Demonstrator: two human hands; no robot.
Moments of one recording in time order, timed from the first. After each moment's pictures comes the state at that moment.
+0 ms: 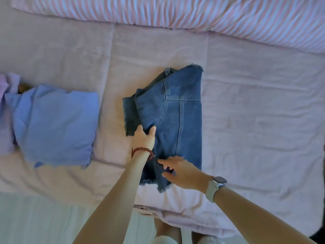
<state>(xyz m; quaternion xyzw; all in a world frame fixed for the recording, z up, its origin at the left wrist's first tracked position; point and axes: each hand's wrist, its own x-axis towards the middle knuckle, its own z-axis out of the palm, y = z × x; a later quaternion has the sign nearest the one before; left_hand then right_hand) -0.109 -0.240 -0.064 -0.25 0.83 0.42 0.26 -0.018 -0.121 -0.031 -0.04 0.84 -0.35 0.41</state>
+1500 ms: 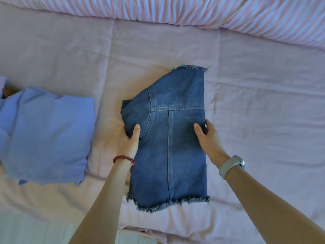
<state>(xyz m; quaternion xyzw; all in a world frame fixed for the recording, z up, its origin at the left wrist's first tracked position) -0.143 -0.286 -0.109 -0.28 0.80 0.48 0.22 -0.098 -0.066 -0.104 0.36 0.74 -0.55 0.16</state>
